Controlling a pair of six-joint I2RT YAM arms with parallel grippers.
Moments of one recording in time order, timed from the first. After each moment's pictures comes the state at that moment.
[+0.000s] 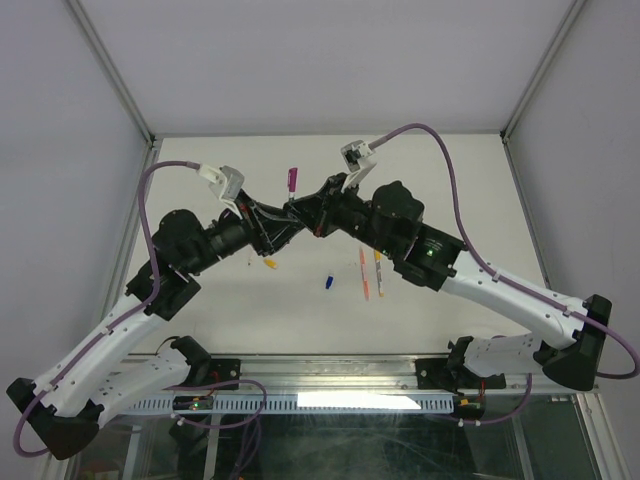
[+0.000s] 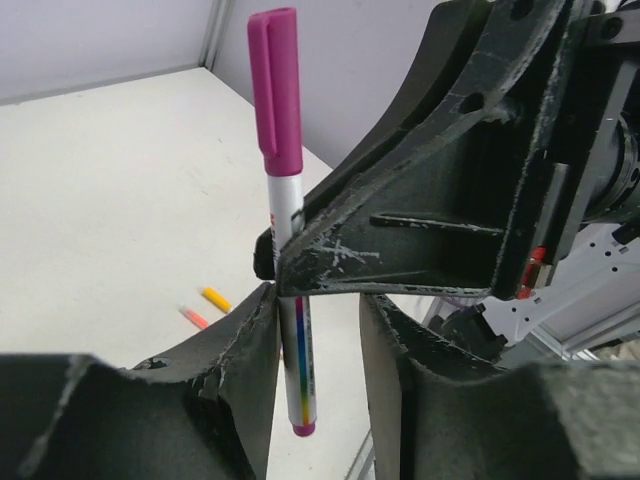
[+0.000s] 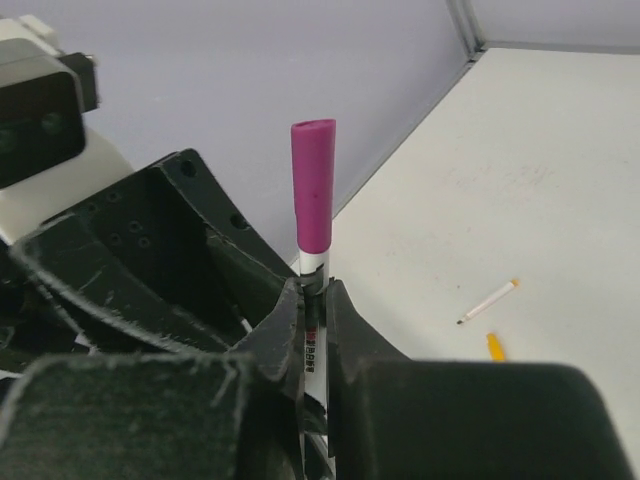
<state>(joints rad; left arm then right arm) -0.69 0.81 0.90 -0.01 0.30 -0.45 1.04 1.23 1.22 0.01 0.06 0.57</state>
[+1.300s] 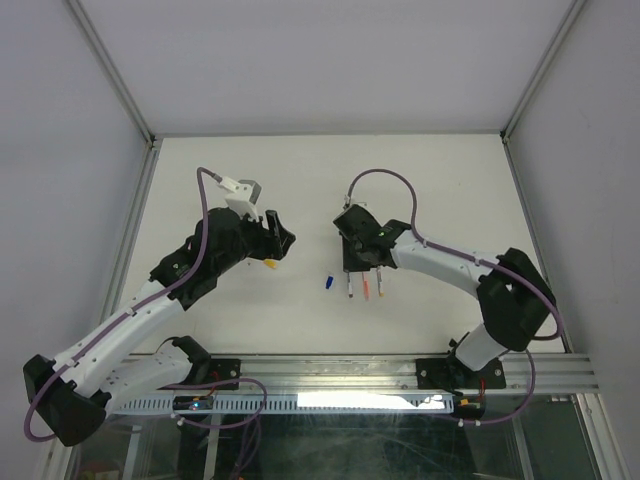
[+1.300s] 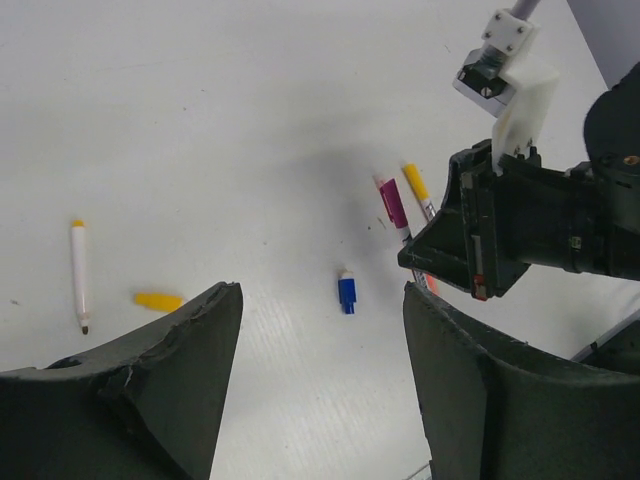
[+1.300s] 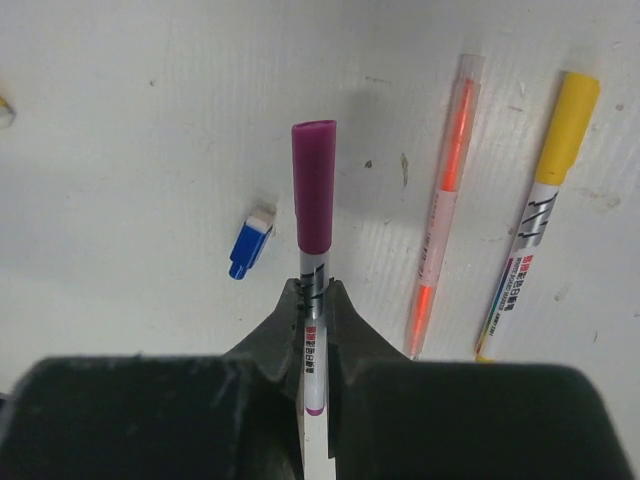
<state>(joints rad) -0.67 0.92 0.84 -0.31 -0.07 -0.44 0.83 1.54 1.04 -0.57 0.16 0.66</state>
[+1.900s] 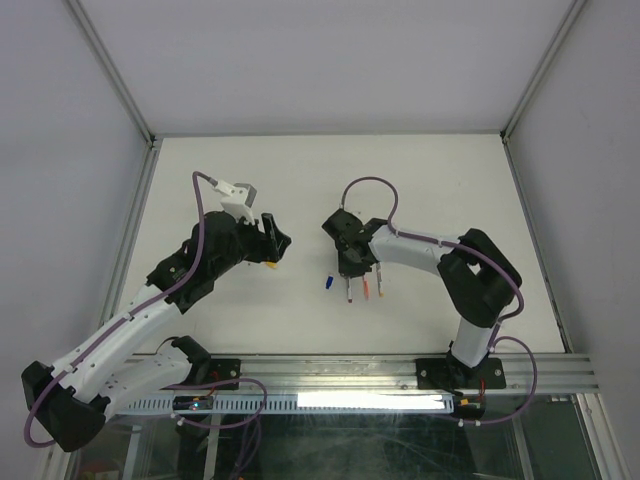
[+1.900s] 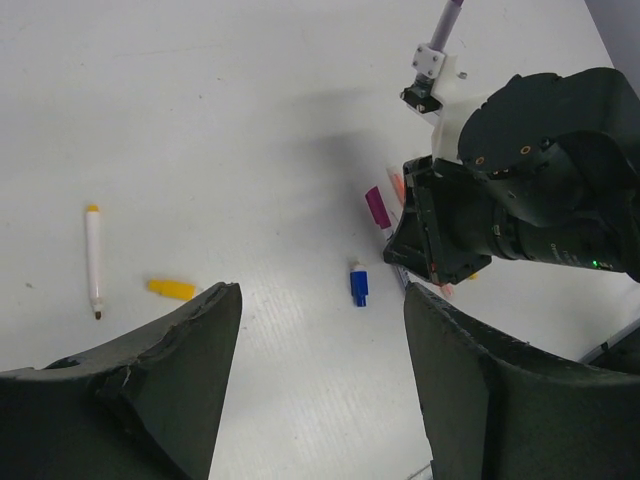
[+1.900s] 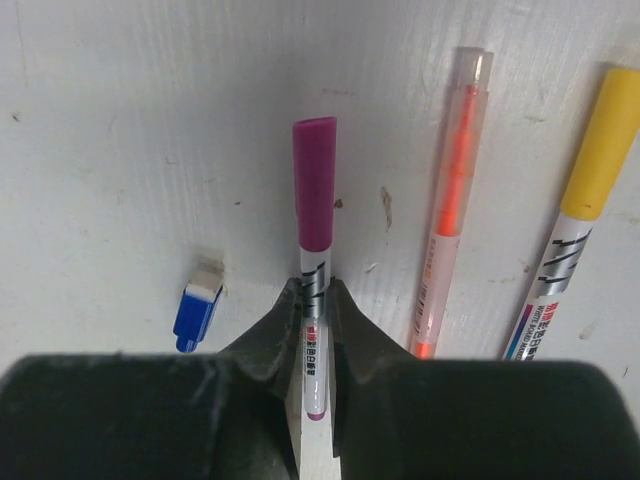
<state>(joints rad) -0.65 0.89 0.81 -0.33 -0.08 -0.45 0.82 1.78 1.12 -0.61 0.18 0.70</state>
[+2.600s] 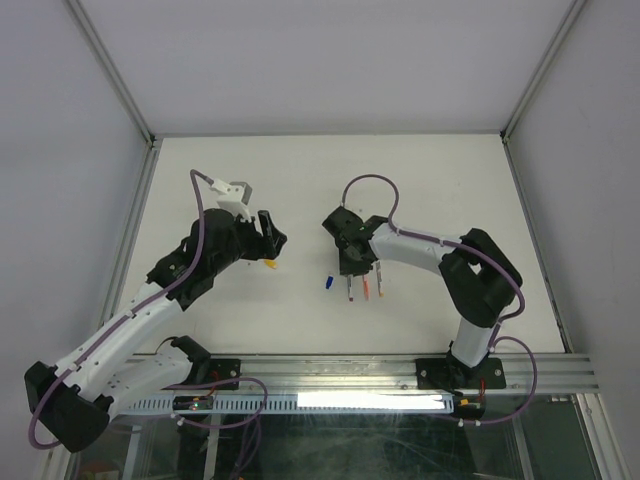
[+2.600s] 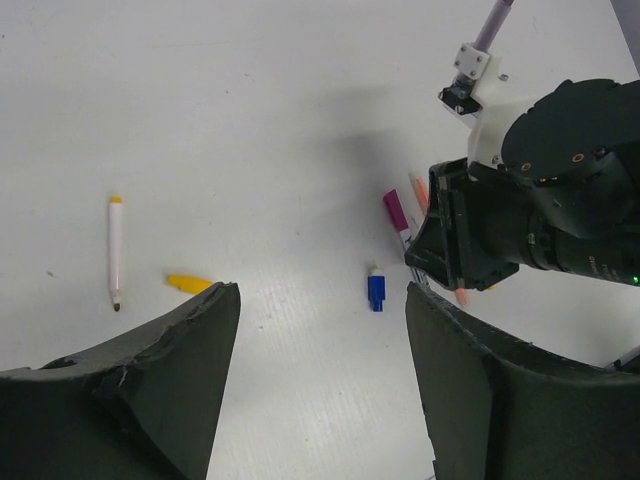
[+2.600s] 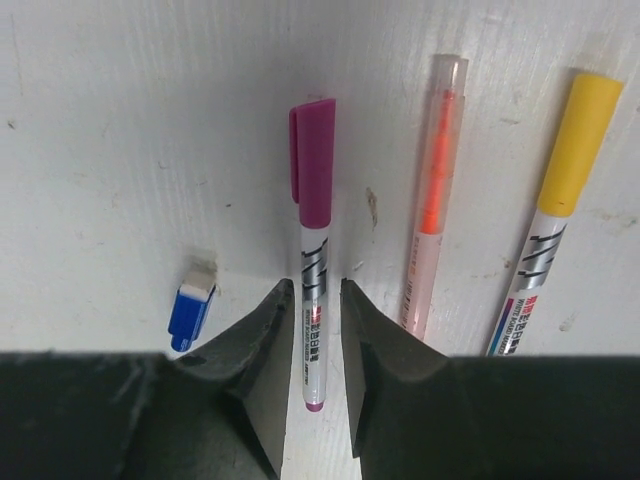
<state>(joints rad) -0.61 0.90 0.80 -0.34 -0.08 -0.45 0.82 1.78 1.14 -0.64 0.20 0.70</state>
